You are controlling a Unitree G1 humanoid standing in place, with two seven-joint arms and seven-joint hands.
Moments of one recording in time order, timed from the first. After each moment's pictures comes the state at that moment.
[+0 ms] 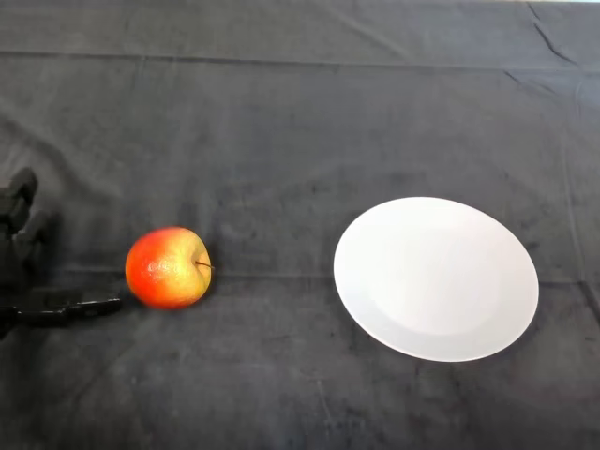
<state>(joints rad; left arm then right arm) -0.55 0.44 0.25 1.17 -0.26 -0.43 -0.46 -0.60 -0.49 -0.87 1.21 0.84 0.34 0.54</state>
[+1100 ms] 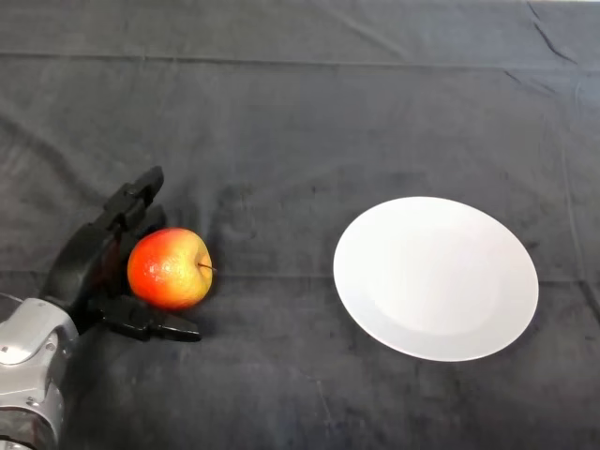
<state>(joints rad) -0.57 0.33 0.09 1.14 -0.21 -0.54 -0.59 -0.60 -0.49 -0.87 1.21 0.84 0.34 0.54</state>
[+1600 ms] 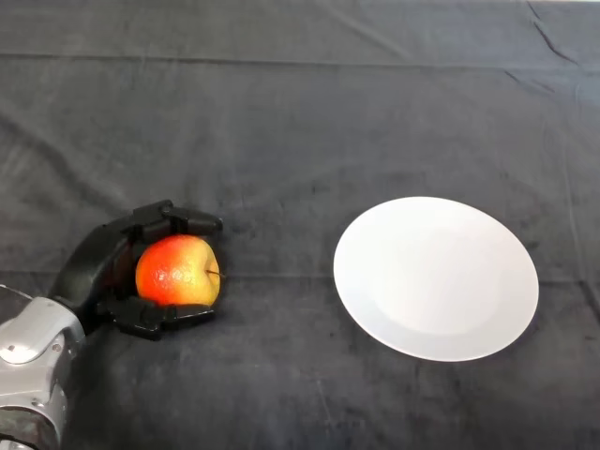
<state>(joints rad) -0.57 0.33 0.05 1.14 -0.19 -0.57 -0.62 -0.60 -0.49 -0.87 1.21 0.84 0.34 0.54</state>
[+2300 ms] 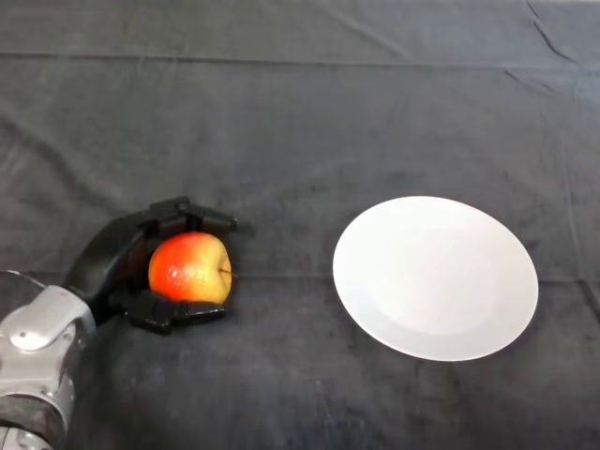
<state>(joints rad) -0.59 0.32 0.02 1.14 -0.17 -0.57 -0.61 -0.60 -0.49 -0.87 1.21 0.84 0.34 0.54</state>
